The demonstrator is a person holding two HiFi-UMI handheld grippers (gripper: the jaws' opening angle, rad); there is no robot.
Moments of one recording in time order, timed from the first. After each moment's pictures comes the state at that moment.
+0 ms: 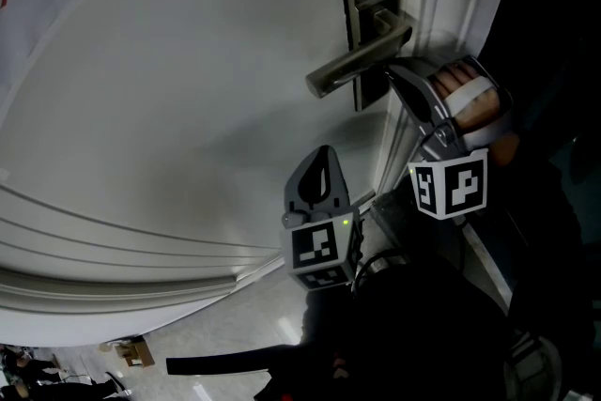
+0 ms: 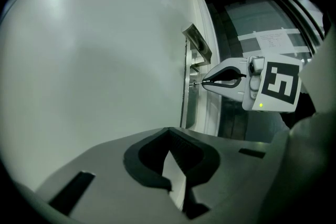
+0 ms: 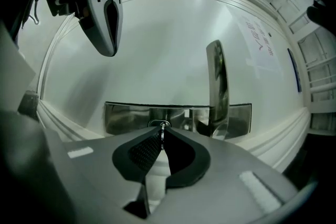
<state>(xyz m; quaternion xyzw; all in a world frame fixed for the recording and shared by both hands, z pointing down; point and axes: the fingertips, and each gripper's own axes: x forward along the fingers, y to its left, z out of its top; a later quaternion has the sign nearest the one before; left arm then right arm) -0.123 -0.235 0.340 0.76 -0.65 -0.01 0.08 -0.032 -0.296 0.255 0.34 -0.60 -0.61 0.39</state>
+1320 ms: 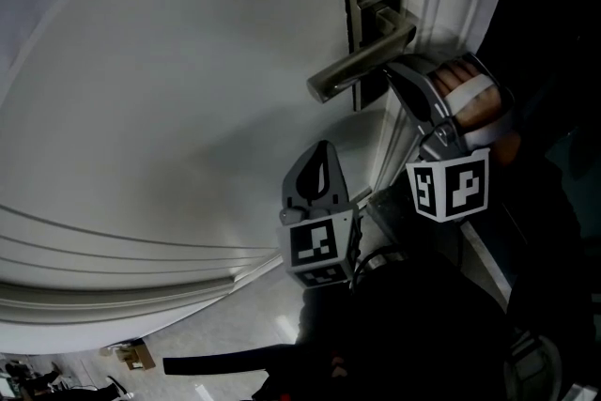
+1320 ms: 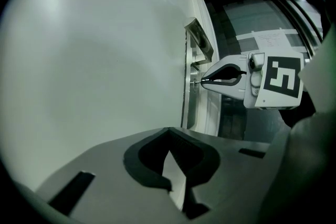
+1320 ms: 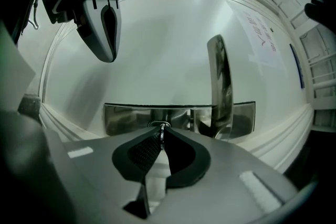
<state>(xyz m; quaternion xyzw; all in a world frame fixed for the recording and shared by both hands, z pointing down) -0.124 -0.245 0.341 0.77 -0.64 0.00 0.08 -0.036 -0.299 0.253 0.34 -0.61 -0.59 0.40</state>
